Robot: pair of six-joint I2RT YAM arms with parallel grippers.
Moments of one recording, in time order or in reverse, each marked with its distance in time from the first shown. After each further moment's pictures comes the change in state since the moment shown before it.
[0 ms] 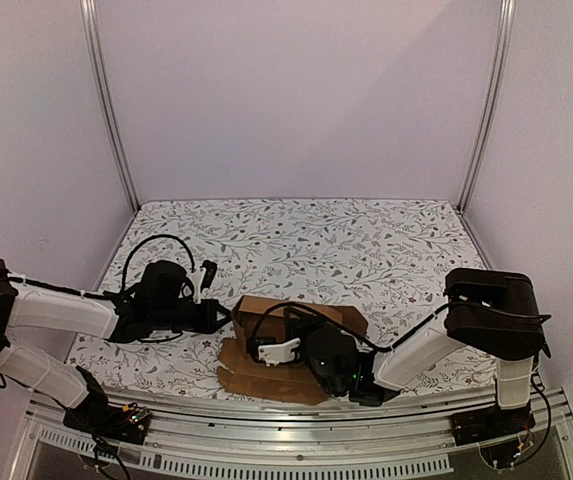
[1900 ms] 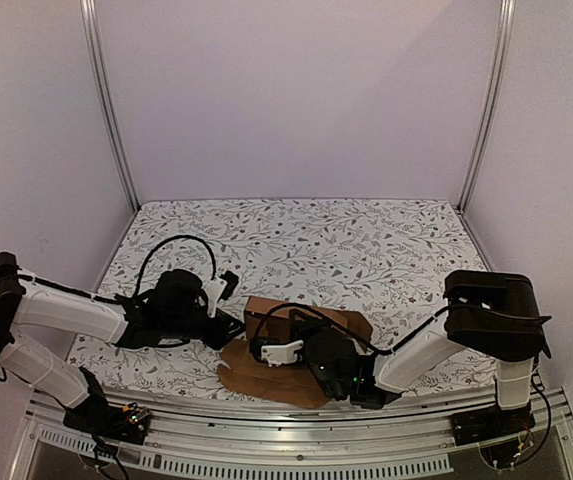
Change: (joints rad) left arm -0.117 0.045 0.016 -0.009 -0.086 0.246; right arm 0.013 0.000 -0.013 -0.021 0.055 0.054
